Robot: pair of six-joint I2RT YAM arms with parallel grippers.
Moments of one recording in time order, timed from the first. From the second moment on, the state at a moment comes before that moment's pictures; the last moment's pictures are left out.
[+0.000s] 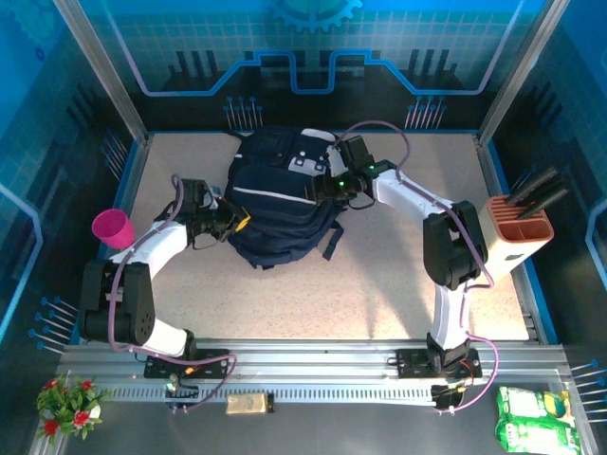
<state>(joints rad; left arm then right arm) -0.02 1.47 0.83 -0.22 0.61 -0.93 0.44 2.00 1.58 -0.50 -0.38 0.30</state>
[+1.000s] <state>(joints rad) -0.01 1.48 0.83 -0.21 0.60 -0.96 0.49 1.82 1.30 -0.45 -0.55 0.10</state>
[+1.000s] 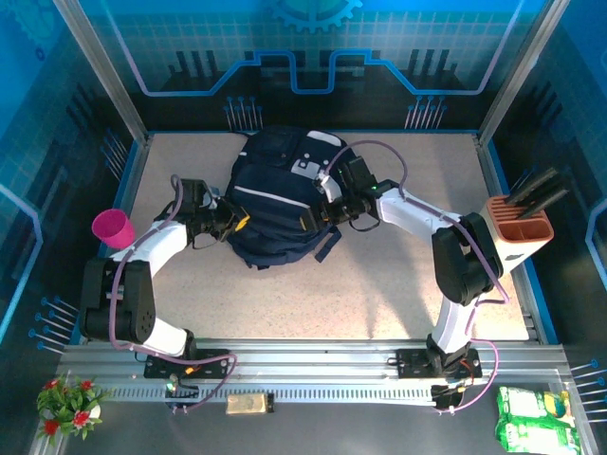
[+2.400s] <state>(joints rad) -0.14 1.57 0.83 -0.03 0.52 -1.16 0.77 1.80 1.28 -0.45 -0.02 0.10</state>
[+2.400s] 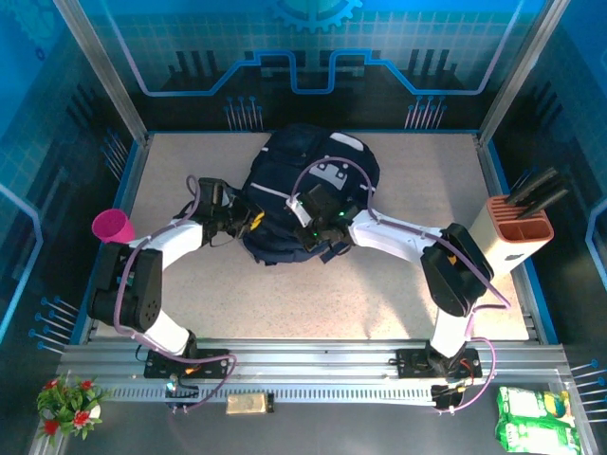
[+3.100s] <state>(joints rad) -0.48 1.37 1.05 -0.51 0.11 -0.72 0.57 1.44 0.99 -0.28 -0.15 0.61</state>
